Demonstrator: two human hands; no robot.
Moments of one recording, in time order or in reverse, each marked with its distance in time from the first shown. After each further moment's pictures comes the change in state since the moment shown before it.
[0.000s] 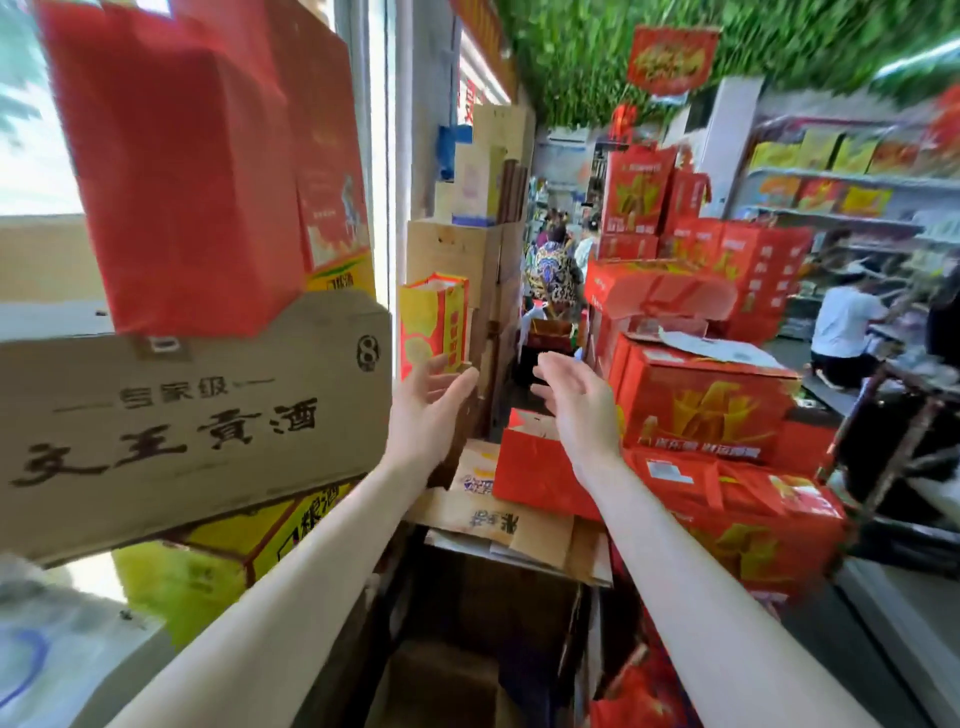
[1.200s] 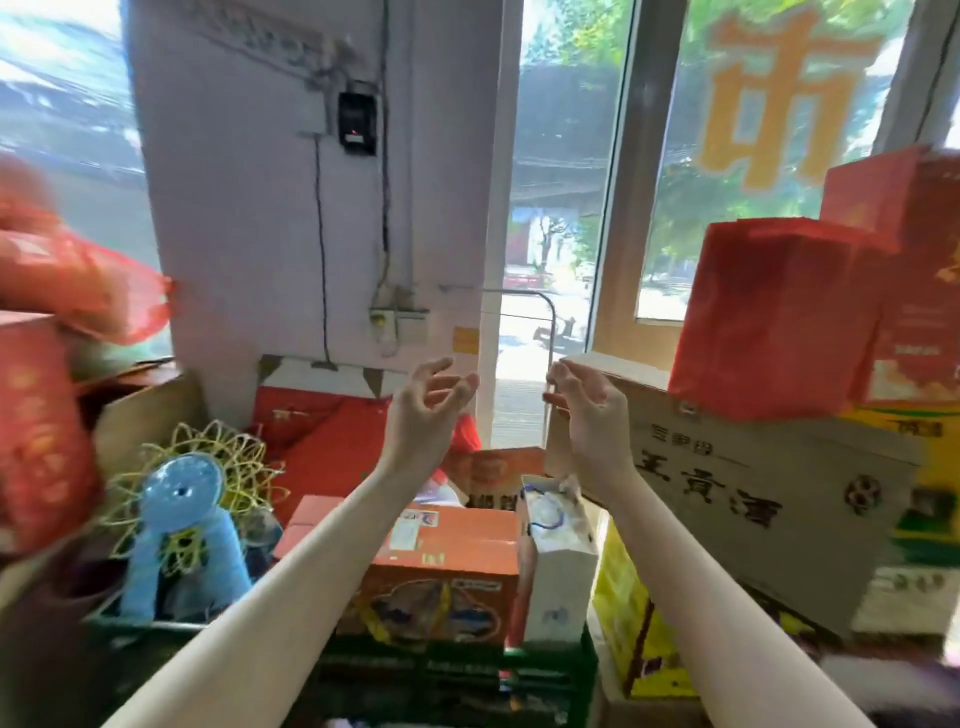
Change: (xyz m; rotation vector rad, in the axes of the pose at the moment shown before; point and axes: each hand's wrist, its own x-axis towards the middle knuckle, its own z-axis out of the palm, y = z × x) left_hand -0.267 0.168 -0.108 0.682 1.277 0.180; right_hand -0.160 -0.156 0.125 0.648 -1.185 -0.193
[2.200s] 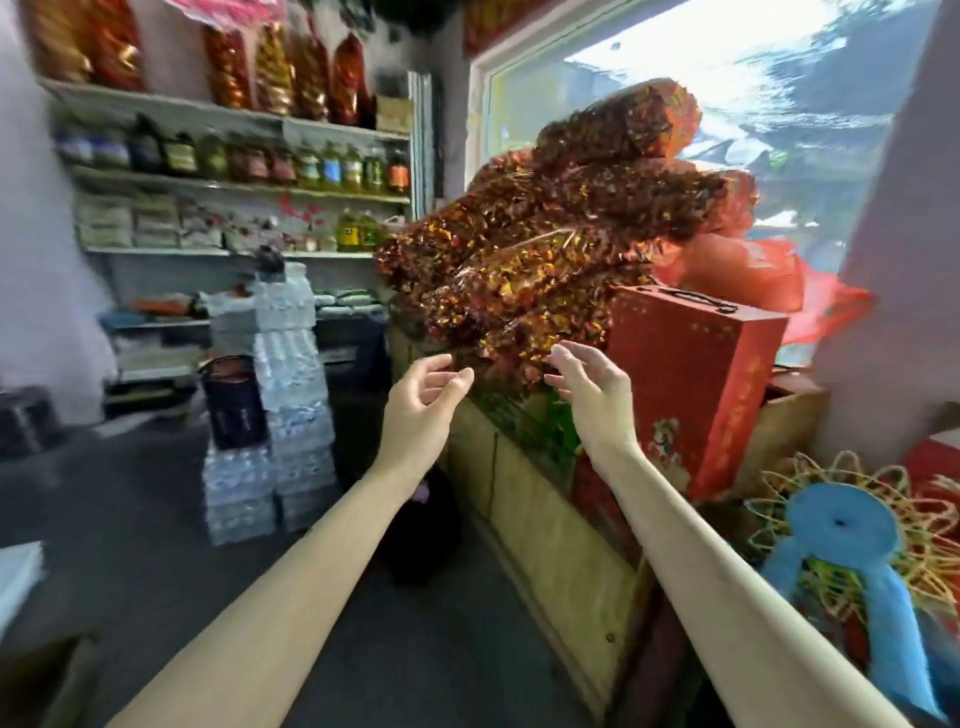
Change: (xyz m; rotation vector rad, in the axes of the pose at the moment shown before) left_hand -0.226 0.035 -0.666 0.447 0.970 -0.169; right_hand -0.361 -0.189 0.600 0.543 -0.970 0.045
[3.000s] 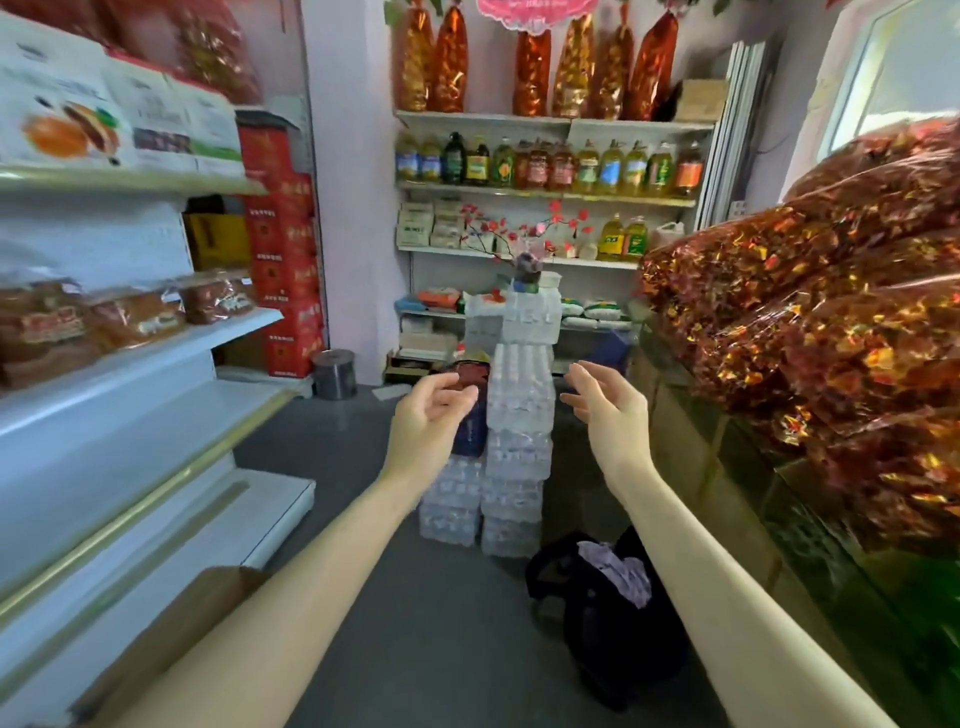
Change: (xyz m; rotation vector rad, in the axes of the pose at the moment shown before) left_hand 0.252 -0.127 -0.219 0.264 0.465 -0.087; right_hand 0.203 0.126 0.382 0.172 -0.494 0.058
